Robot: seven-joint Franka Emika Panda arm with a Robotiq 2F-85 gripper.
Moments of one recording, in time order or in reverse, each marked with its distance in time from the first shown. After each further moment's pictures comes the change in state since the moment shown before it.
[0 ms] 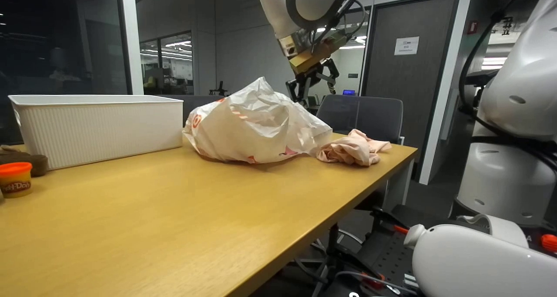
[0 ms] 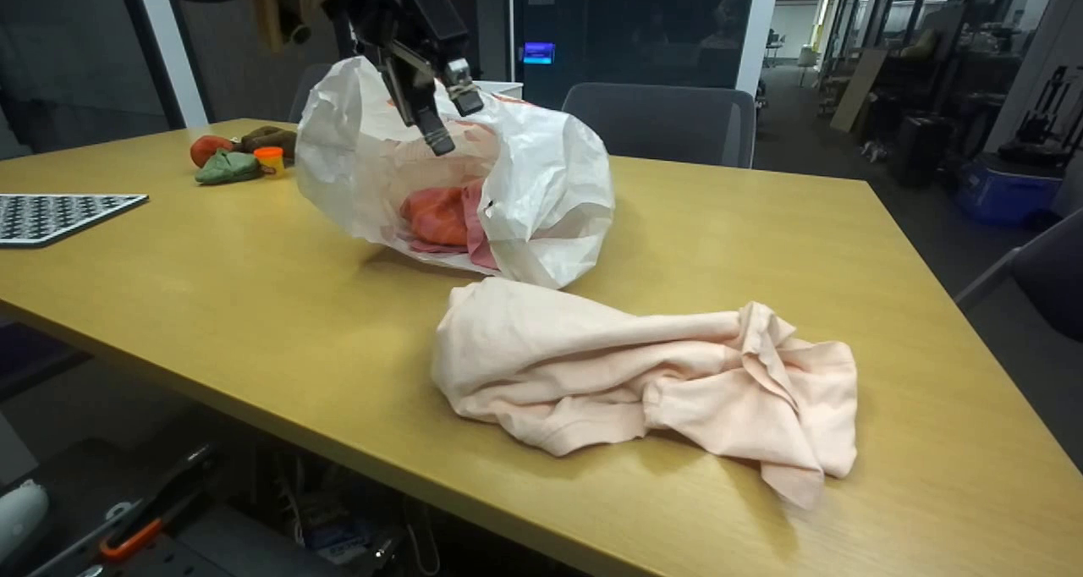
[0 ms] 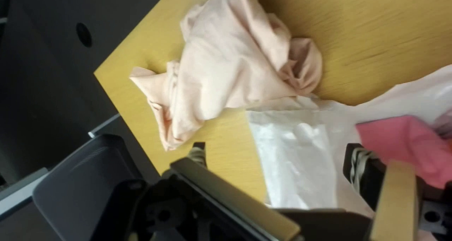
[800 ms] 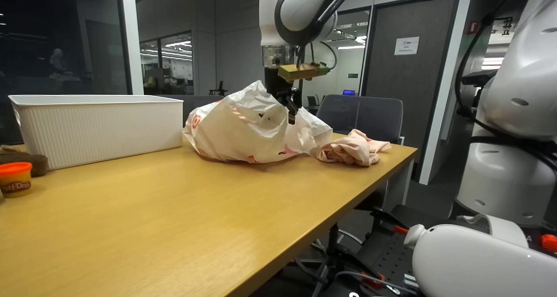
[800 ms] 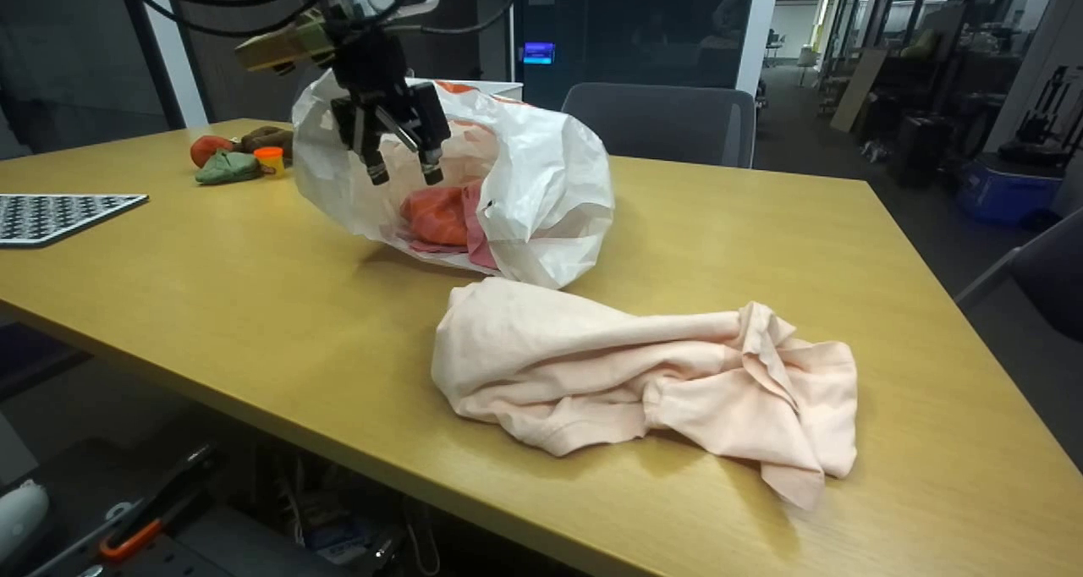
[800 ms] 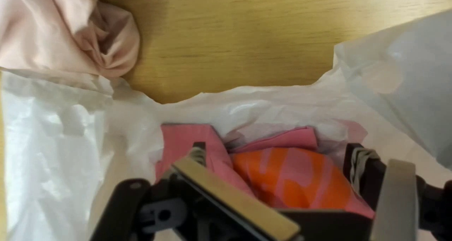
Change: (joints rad) arm 0.014 0.100 -0.013 -0.064 0.353 0.458 -0.514
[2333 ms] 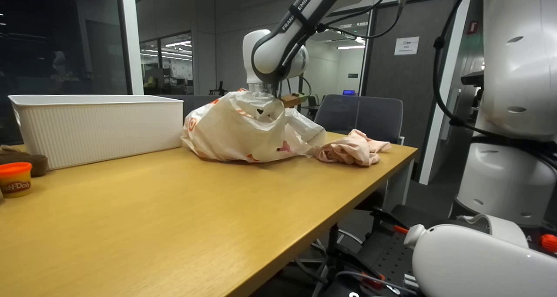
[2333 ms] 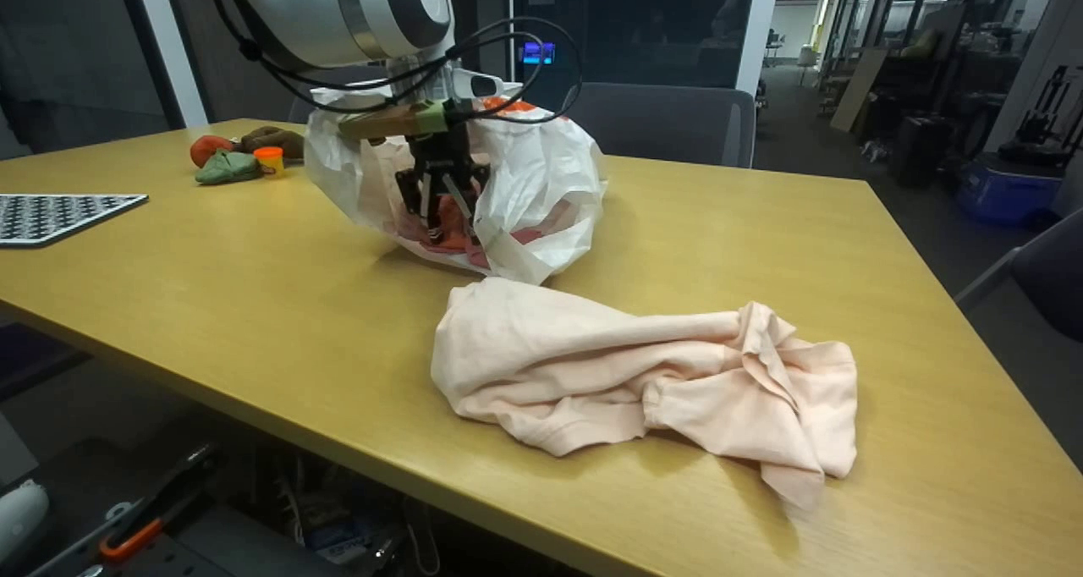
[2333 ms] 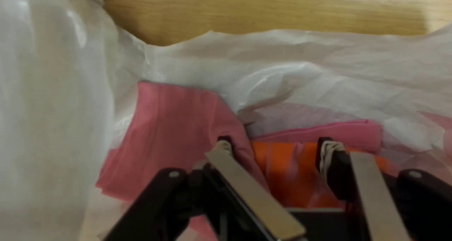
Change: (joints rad) arm -0.041 0.354 -0.032 0.215 -0.014 0.038 -0.209
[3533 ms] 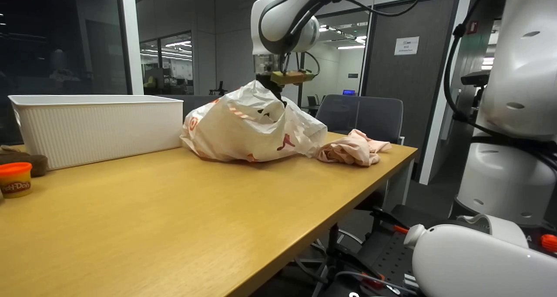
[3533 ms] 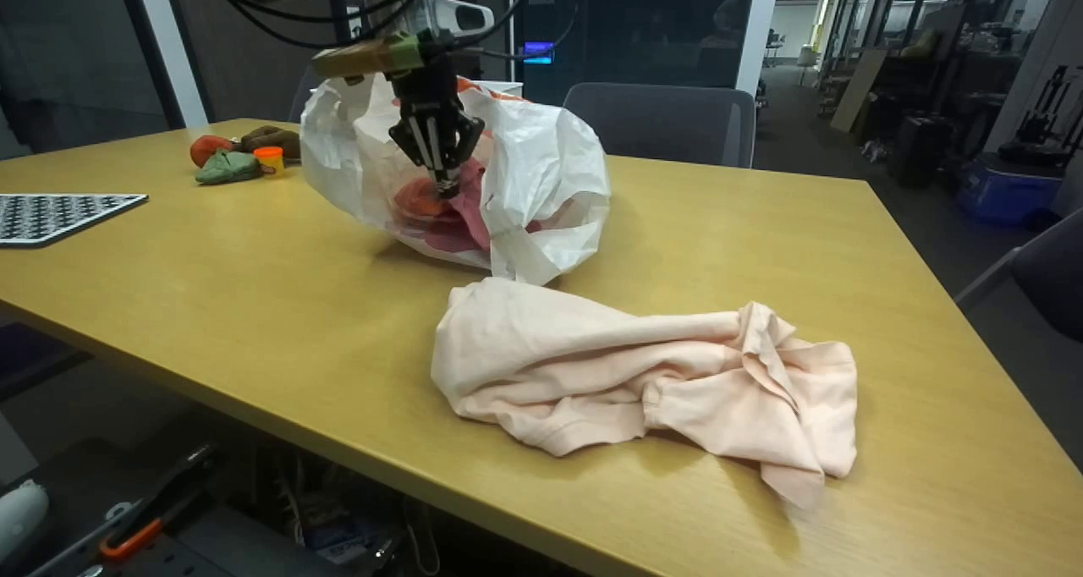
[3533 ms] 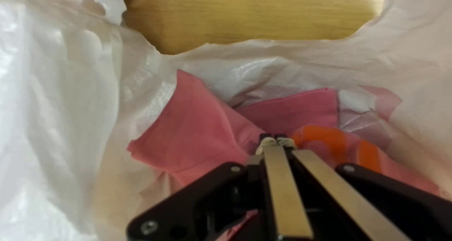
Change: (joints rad) arm 0.004 -0.177 0.002 -0.047 0.045 -0.037 0.022
